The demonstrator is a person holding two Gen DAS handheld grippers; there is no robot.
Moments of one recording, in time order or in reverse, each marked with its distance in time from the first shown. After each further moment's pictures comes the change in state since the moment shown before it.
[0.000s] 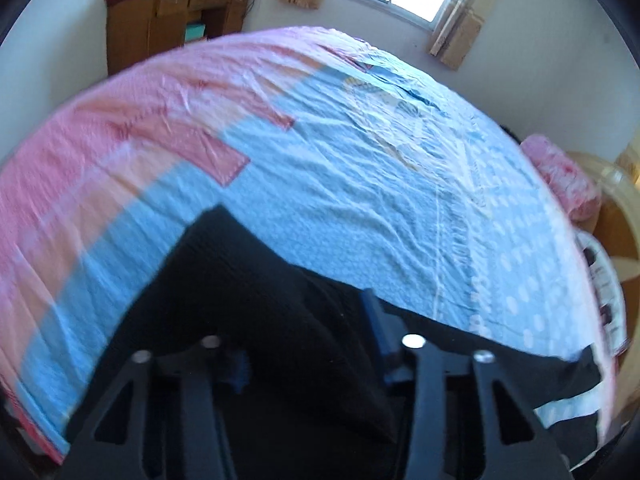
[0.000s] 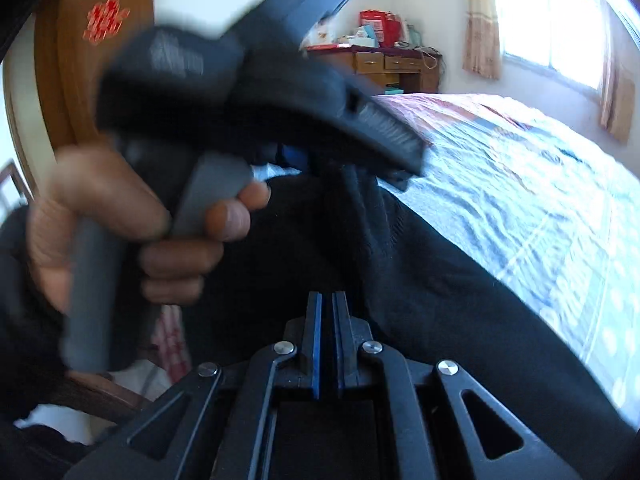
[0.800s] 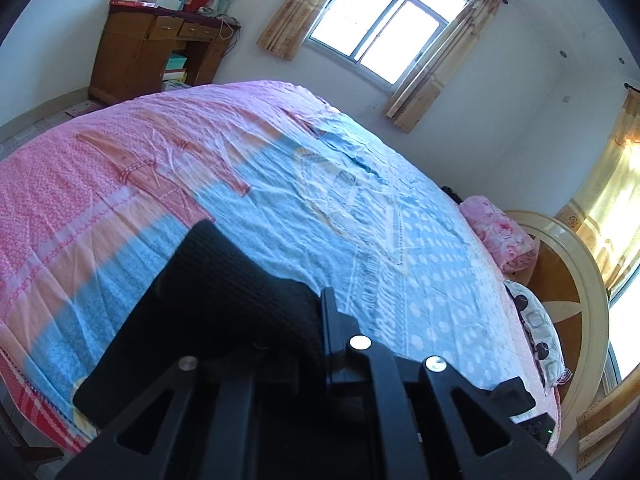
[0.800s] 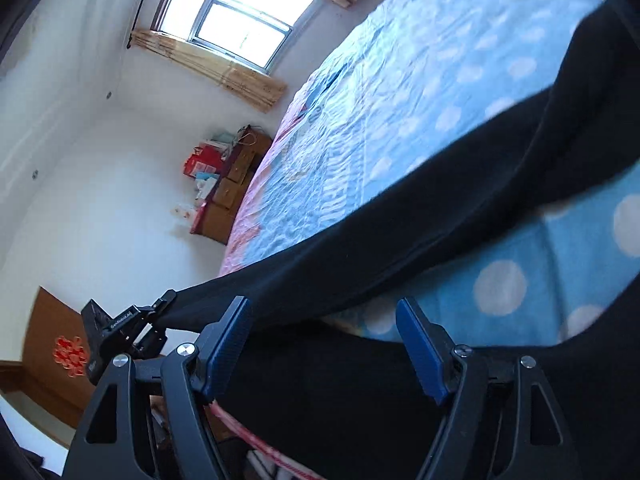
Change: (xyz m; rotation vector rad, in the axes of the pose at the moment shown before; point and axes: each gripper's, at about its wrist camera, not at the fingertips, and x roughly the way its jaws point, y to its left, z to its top) left arm -0.096 -0.007 0.003 -0.039 -0.196 -0.203; right arm -0.149 -0.156 -0.160 1.086 -0.327 0.055
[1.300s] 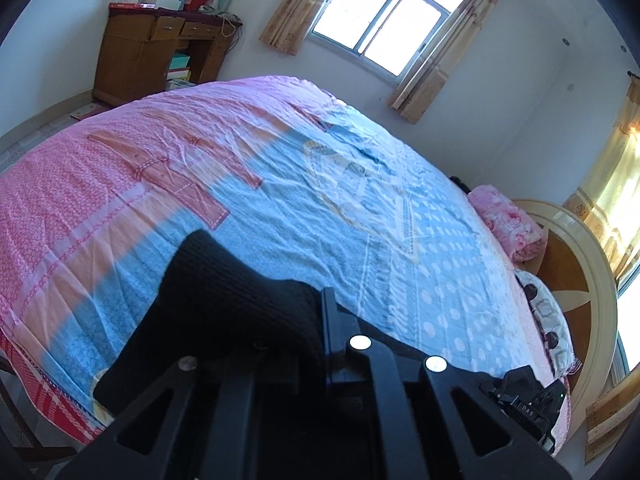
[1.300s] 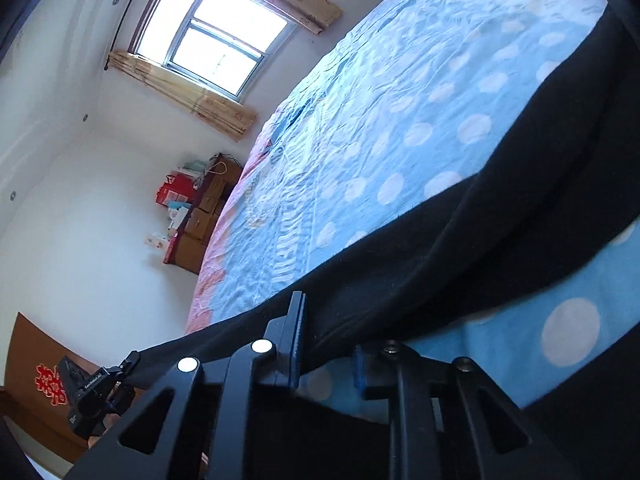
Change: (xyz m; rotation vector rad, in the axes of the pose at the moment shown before) left arm -0.002 0.006 -0.007 0.027 0.035 0.048; right arm -0.006 -0.024 0.042 0.007 -0.111 -0.139
